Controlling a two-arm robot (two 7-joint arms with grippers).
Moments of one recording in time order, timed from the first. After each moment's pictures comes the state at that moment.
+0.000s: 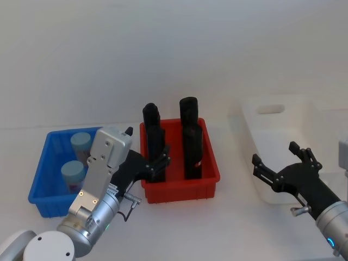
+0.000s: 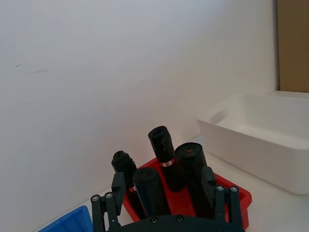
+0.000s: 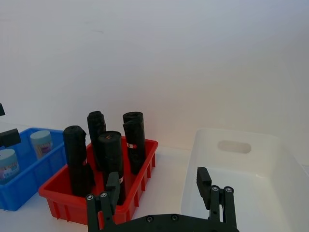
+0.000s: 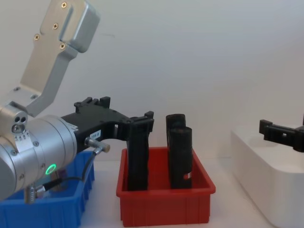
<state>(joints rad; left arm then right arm) -0.24 0.38 0.45 -1.63 -0.20 0.01 -0.01 -0.01 0.34 -0.23 -1.77 0.29 0.03 0.07</state>
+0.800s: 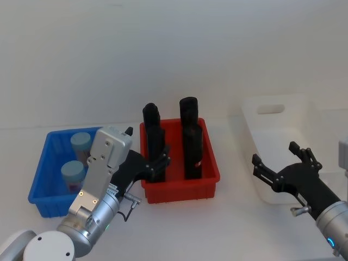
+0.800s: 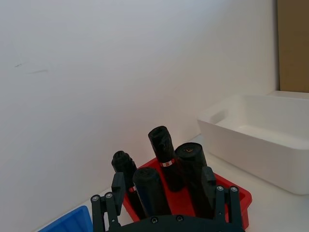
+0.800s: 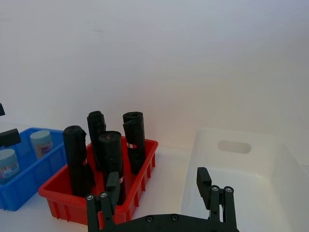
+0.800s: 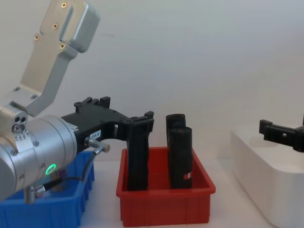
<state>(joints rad) -0.24 0.38 0.45 -1.63 -0.20 0.01 -0.01 -0.01 0.34 -0.23 -1.77 0.29 0.03 0.07</state>
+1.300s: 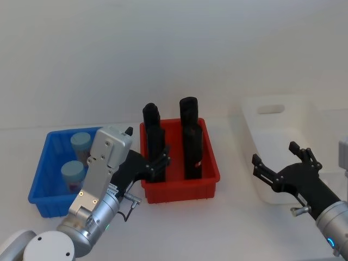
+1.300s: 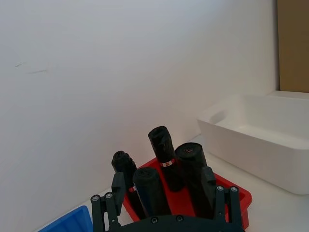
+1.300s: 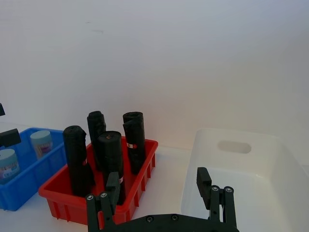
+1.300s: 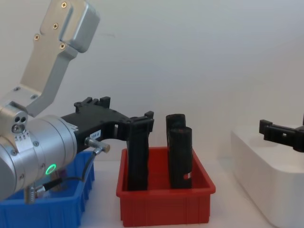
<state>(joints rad) -0.24 0.38 0.45 -1.63 -0.20 0.01 -0.01 -0.01 0.34 -0.23 -1.77 0.29 0.03 0.07</state>
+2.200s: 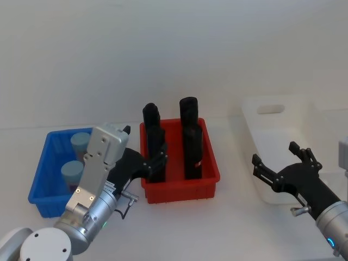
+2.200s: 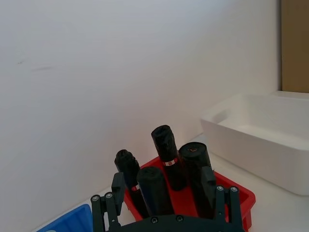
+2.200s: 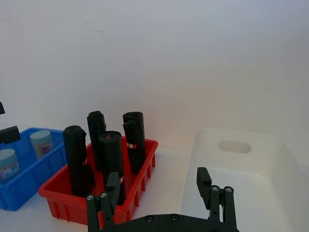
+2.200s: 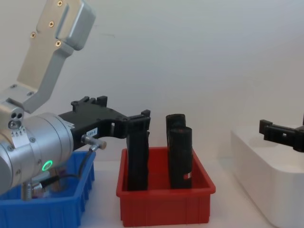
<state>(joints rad) -0.24 0.38 0.44 -1.62 -0.22 0.02 -0.02 -0.01 0.34 -0.23 -1.77 0.29 0.03 0.07</state>
